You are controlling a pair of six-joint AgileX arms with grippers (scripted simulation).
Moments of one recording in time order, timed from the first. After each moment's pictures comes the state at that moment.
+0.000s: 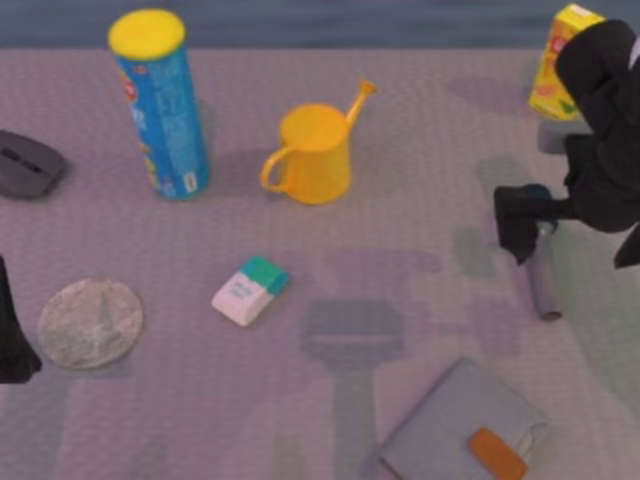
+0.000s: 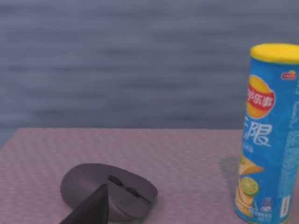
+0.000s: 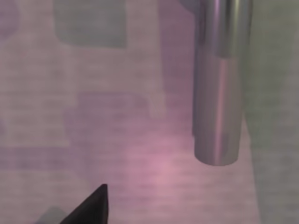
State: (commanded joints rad) left arm 0.00 0.00 0.00 0.00 0.00 0.00; right arm 0.28 1.87 1.31 -0.91 0.01 0.33
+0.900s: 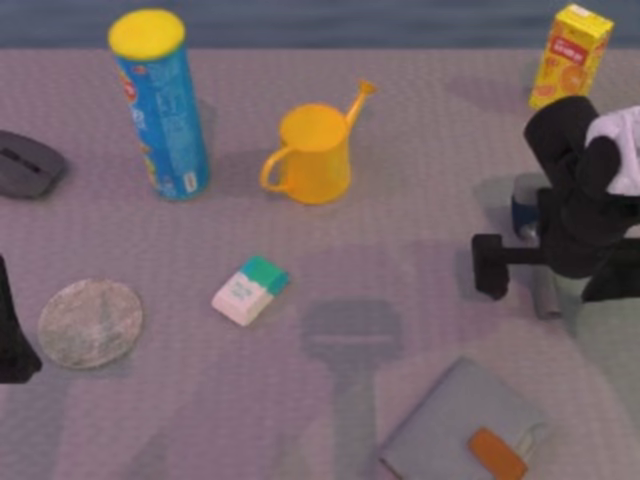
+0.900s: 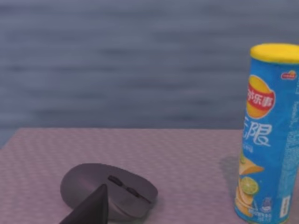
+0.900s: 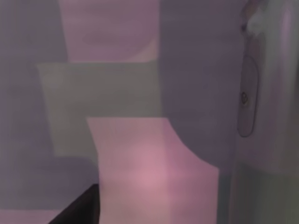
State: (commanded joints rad) left arm 0.00 0.00 0.00 0.00 0.00 0.00; right arm 0.29 2.08 1.18 -0.57 0.01 0.33
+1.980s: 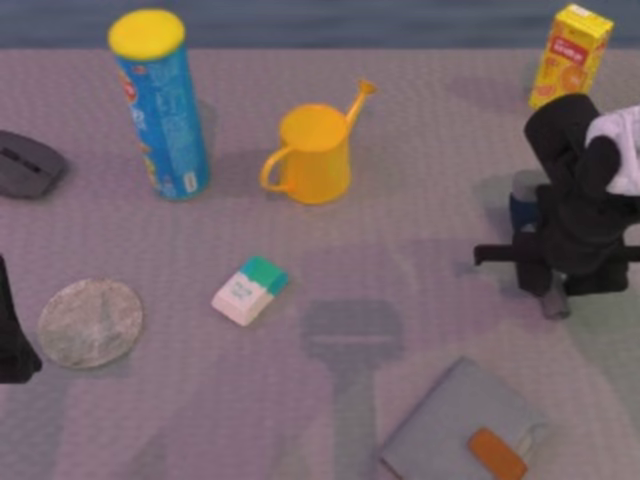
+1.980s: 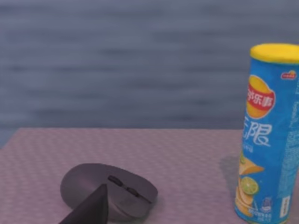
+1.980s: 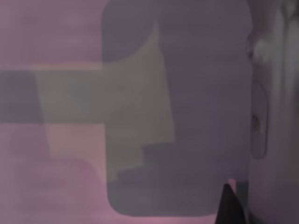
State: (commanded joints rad) left arm 0.00 0.00 0.00 0.00 0.00 0.00; right arm 0.29 2.08 1.18 -0.57 0.01 0.33
